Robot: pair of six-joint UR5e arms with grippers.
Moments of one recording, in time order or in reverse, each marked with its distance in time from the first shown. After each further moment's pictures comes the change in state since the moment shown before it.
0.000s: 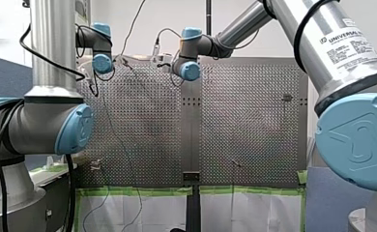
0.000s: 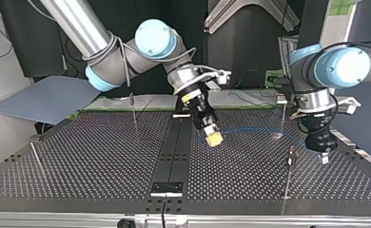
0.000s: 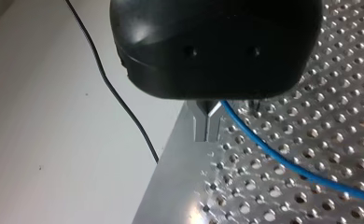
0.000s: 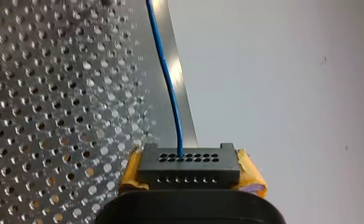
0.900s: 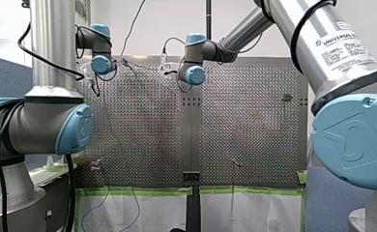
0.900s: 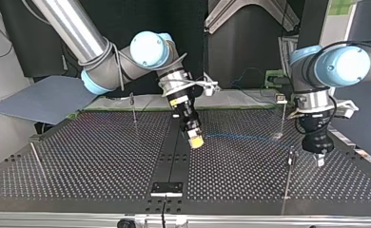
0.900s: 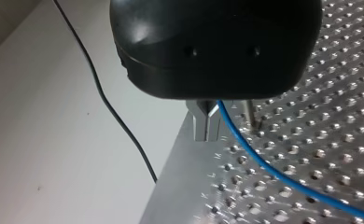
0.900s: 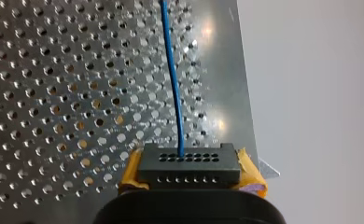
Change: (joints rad) left arm 0.008 0.000 -0.009 0.042 0.069 -0.008; right arm -0.047 0.017 0.015 0.066 0.076 -0.019
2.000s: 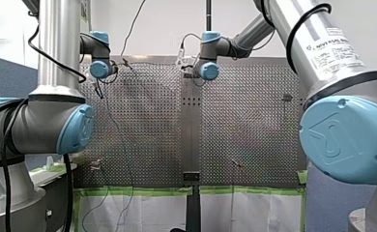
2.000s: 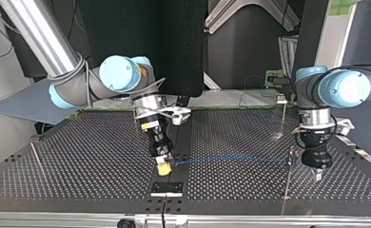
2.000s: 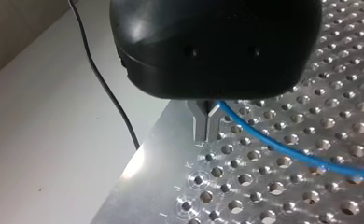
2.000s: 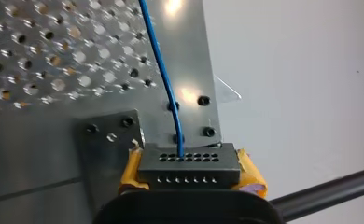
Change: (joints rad) left arm 0.042 -0.112 0.089 0.049 0.110 -0.096; right arm -0.129 0.005 -0.083 -0.001 -0.037 0.039
